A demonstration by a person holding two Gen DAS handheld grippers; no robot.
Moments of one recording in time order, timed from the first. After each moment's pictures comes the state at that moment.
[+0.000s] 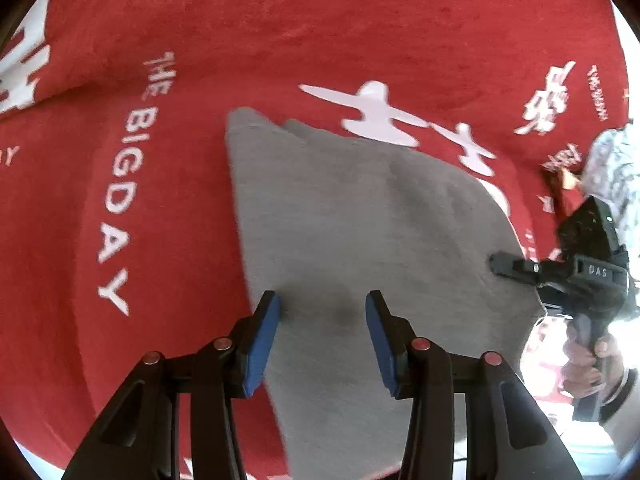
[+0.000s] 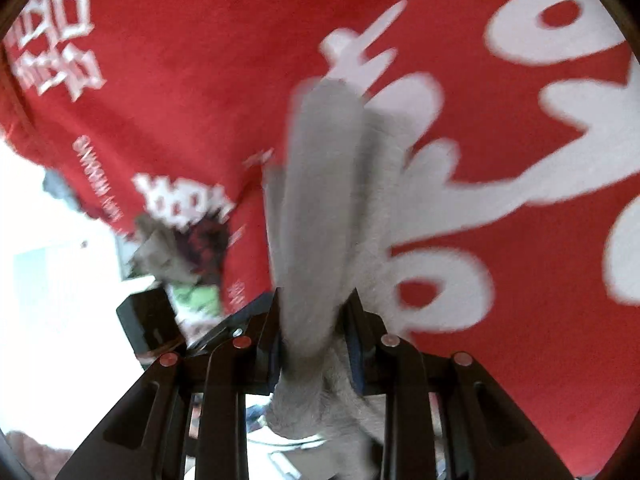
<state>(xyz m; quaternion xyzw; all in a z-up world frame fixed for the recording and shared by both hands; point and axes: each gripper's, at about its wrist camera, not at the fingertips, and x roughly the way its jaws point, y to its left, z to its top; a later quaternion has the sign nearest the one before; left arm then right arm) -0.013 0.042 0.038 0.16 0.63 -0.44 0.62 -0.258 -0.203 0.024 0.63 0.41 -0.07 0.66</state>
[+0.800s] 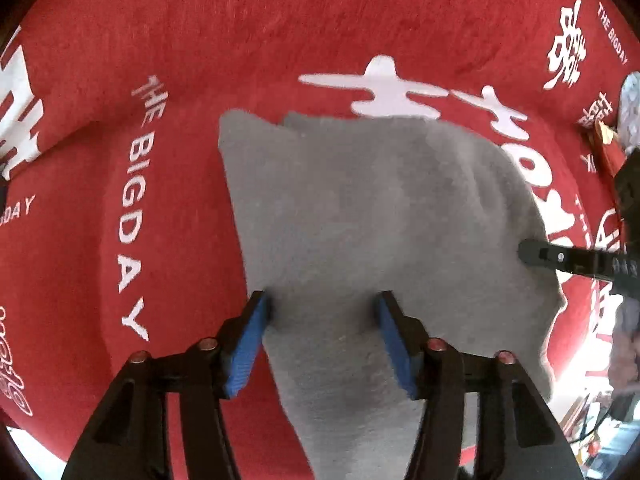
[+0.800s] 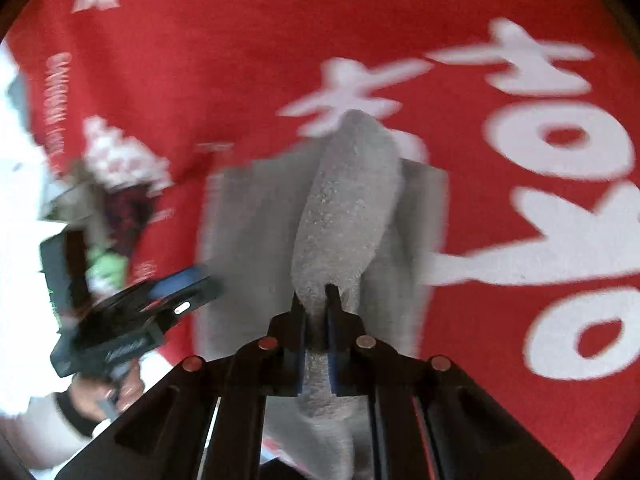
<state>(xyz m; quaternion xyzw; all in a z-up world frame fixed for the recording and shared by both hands) -0.031 0.011 0.029 0.25 0.60 -0.42 0.63 -0.249 -0.198 0.033 0.48 0.49 -0.16 0.71</state>
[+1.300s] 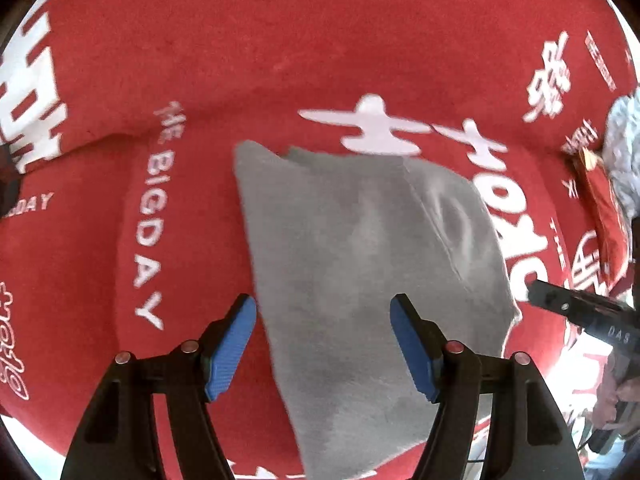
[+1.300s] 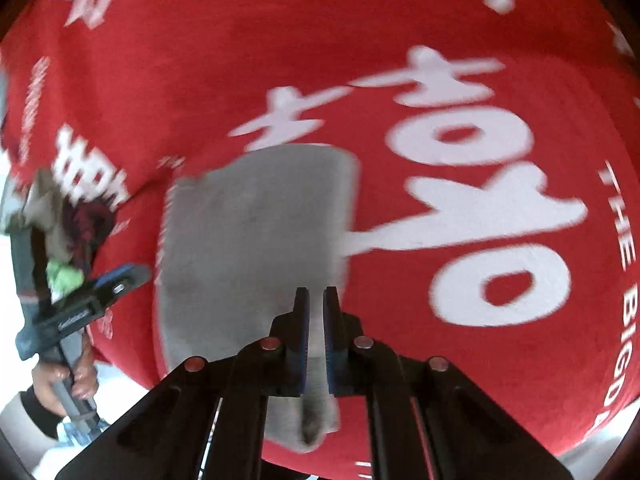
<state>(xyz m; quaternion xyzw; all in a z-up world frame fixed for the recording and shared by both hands) -0.035 0.020 0.069 0.22 0.59 -0.43 0.65 -0.270 -0.165 0.092 0.39 0.49 -0.18 0.75</state>
